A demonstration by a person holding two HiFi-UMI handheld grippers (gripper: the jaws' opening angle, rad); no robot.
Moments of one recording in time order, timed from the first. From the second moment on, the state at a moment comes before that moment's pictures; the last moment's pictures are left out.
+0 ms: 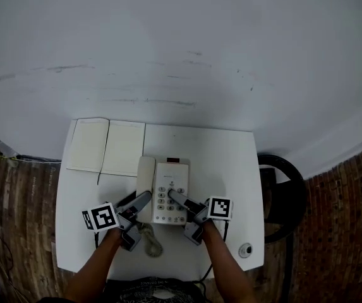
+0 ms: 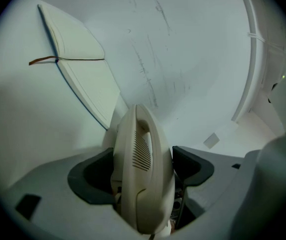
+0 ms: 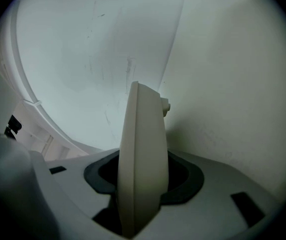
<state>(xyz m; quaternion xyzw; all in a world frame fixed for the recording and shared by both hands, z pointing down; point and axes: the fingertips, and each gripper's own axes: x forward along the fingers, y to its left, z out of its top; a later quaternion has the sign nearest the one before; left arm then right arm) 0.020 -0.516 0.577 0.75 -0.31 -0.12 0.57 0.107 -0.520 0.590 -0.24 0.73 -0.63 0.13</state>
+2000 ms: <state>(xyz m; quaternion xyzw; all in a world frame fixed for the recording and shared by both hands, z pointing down) 0.022 -0.512 0.575 0.79 -0.41 0.04 0.46 0.150 -0.528 0.595 -0.48 0.74 -0.46 -0.12</state>
